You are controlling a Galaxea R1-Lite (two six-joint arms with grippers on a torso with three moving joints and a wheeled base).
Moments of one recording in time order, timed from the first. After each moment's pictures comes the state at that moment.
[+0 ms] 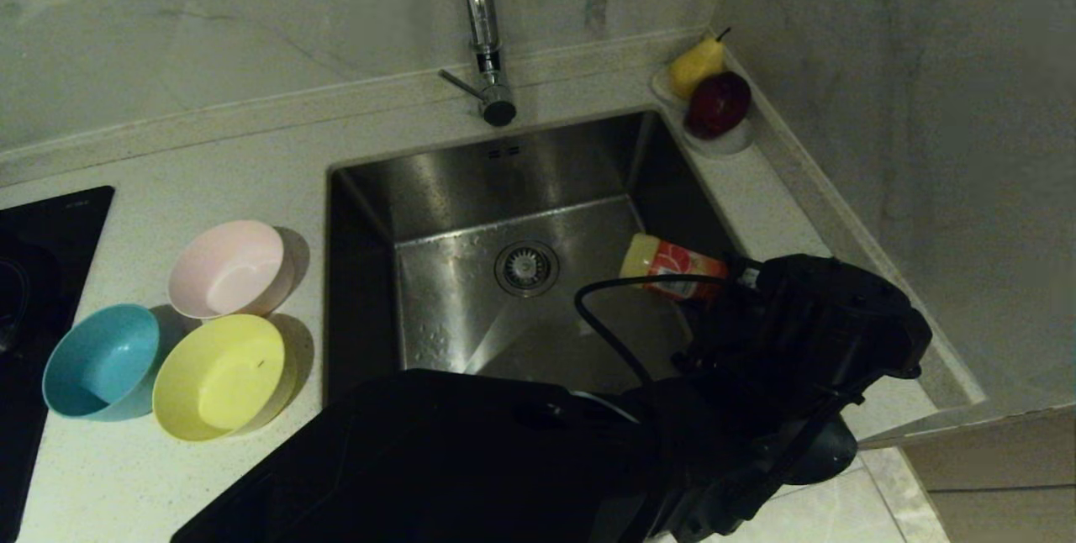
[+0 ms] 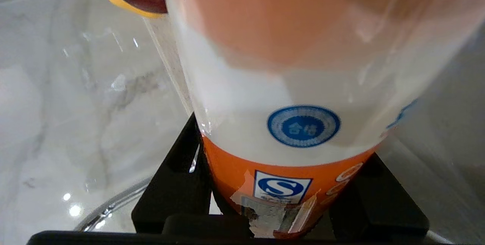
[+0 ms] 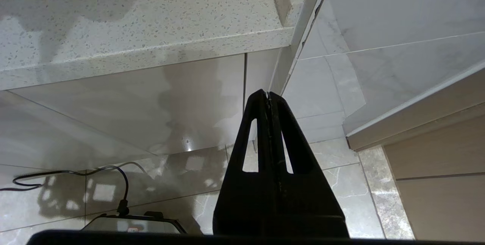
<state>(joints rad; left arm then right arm) -1.13 2.43 -1.89 -0.49 0.97 1.74 0.00 0.00 0.00 0.00 0.00 -0.01</state>
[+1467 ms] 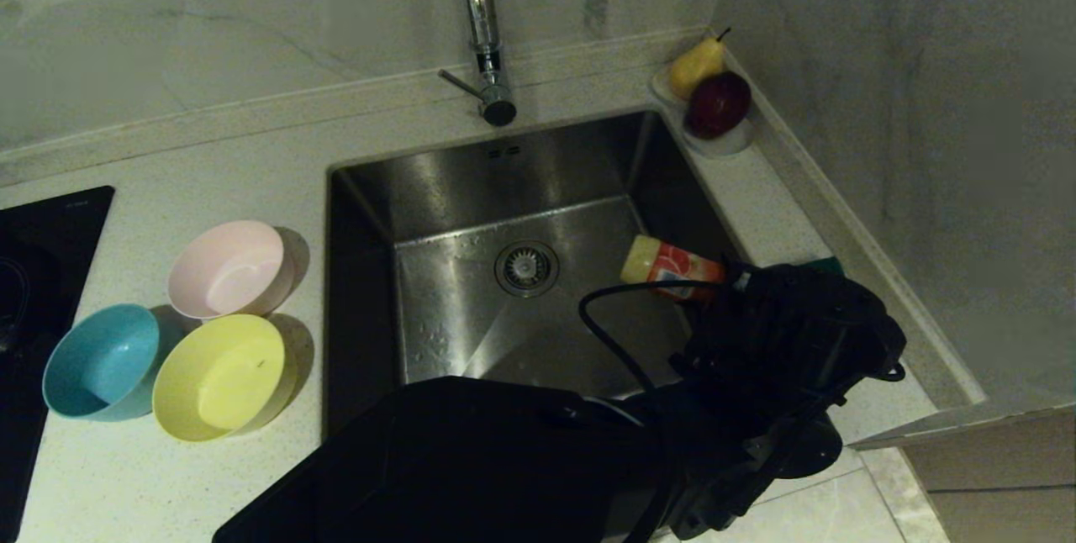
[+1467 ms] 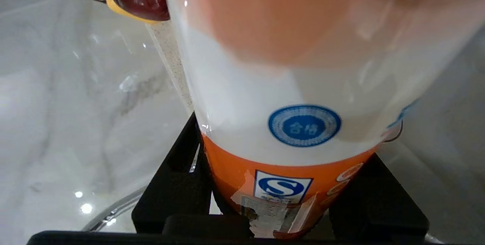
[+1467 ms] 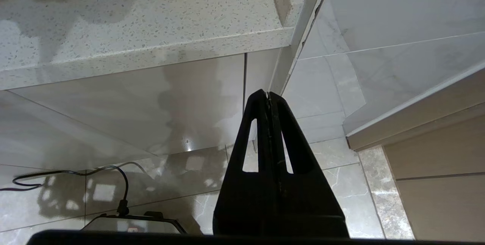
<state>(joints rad) -1.11 2.49 -1.91 -0.57 0.95 1.80 0.00 0.00 0.00 0.00 0.00 -0.01</state>
